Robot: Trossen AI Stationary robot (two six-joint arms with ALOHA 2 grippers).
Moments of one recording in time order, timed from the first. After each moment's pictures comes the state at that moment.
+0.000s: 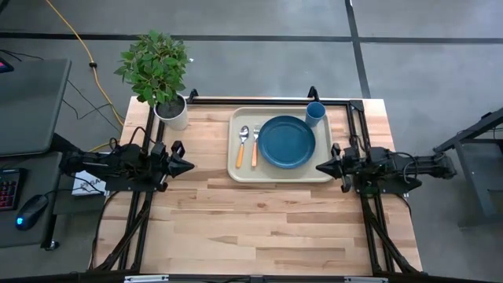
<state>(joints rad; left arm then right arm) 0.03 0.01 0.01 0.18 0.03 -0.39 0.05 0.00 0.01 0.02 -0.01 0.29</state>
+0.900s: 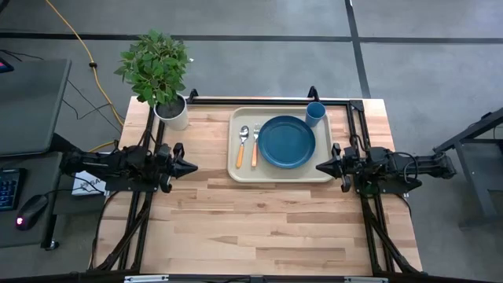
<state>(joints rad) 0.02 0.00 0.01 0.01 -0.01 -0.39 0.06 0.00 0.02 0.00 0.00 0.31</state>
